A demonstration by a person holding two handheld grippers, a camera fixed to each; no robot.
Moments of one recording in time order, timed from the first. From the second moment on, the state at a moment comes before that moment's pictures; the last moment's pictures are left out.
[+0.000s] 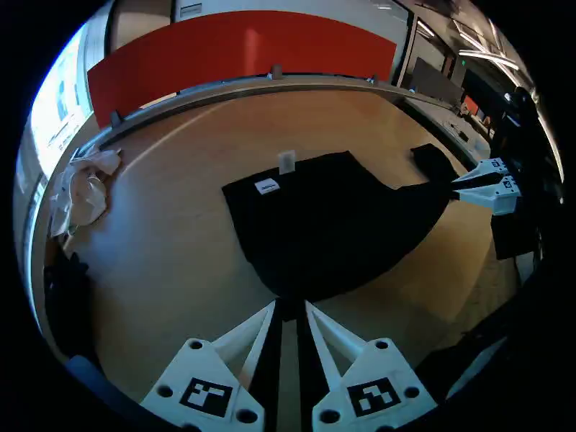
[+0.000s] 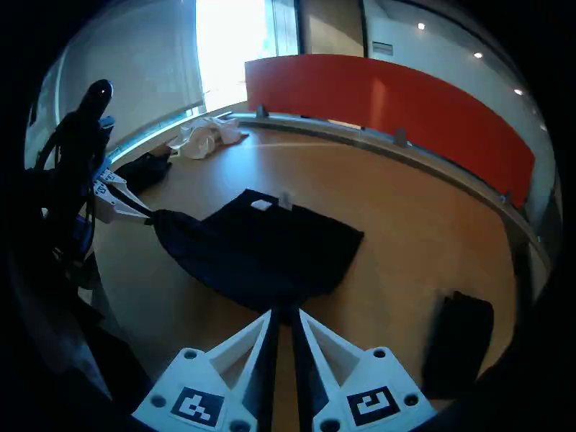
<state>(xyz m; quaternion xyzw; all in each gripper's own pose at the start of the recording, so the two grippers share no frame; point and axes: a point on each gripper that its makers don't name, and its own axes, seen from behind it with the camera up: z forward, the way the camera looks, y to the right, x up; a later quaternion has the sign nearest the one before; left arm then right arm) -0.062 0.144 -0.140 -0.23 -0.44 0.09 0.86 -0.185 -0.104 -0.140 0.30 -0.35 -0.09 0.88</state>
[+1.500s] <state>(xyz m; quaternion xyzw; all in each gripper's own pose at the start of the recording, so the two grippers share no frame) -0.089 0.154 -0.026 -0.21 -0.46 0.06 0.86 -0.226 -0.096 -0.031 0.28 -0.39 -0.11 0.87</state>
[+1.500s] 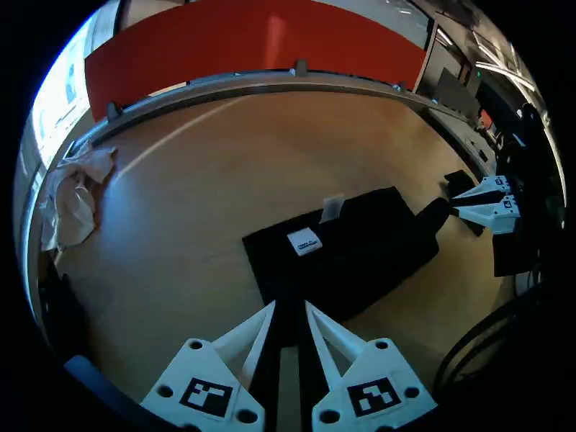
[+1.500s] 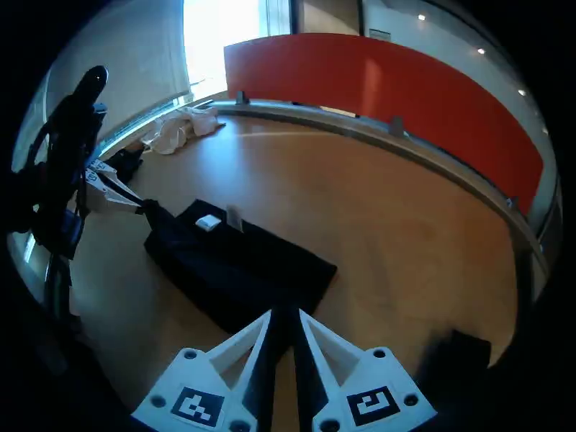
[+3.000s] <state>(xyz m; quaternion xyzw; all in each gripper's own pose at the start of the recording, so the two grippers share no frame) -0.135 0.137 0.048 -0.18 -0.45 0.11 0.87 -0.268 -0.091 0.035 0.23 -0.41 -0.10 0.88</state>
